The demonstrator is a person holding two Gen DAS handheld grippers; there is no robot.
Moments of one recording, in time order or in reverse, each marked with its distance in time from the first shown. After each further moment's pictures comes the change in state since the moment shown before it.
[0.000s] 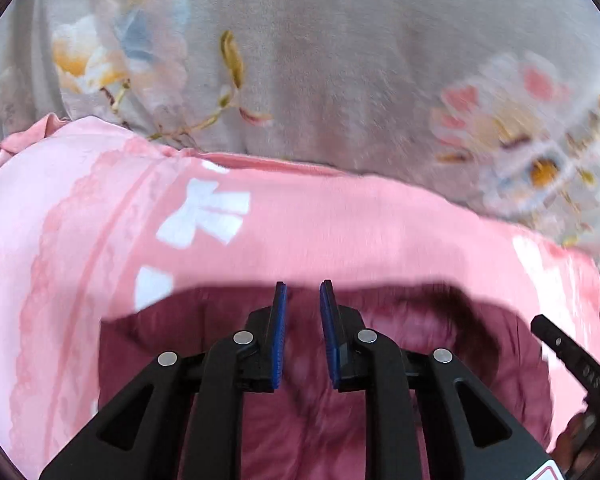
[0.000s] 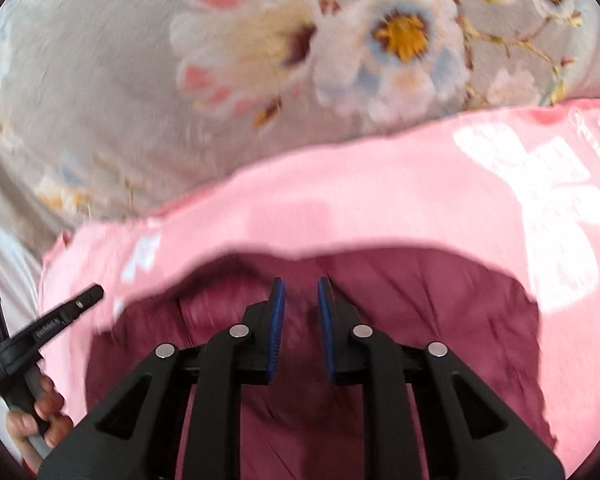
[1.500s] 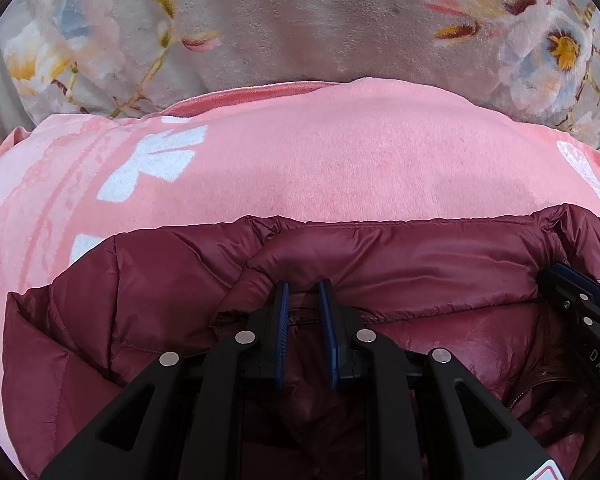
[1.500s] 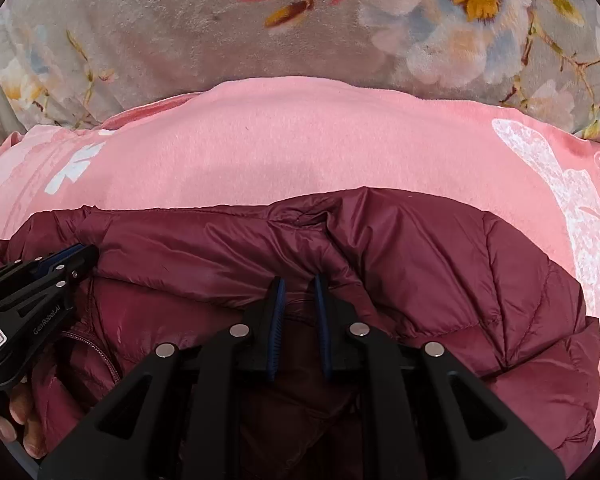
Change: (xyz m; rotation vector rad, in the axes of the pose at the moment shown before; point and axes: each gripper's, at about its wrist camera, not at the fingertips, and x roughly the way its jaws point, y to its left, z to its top) left arm 0.090 -0.026 -0.068 0.221 0.033 0.121; right arm 0.087 0.001 -0.070 -0.293 0.095 -0.200
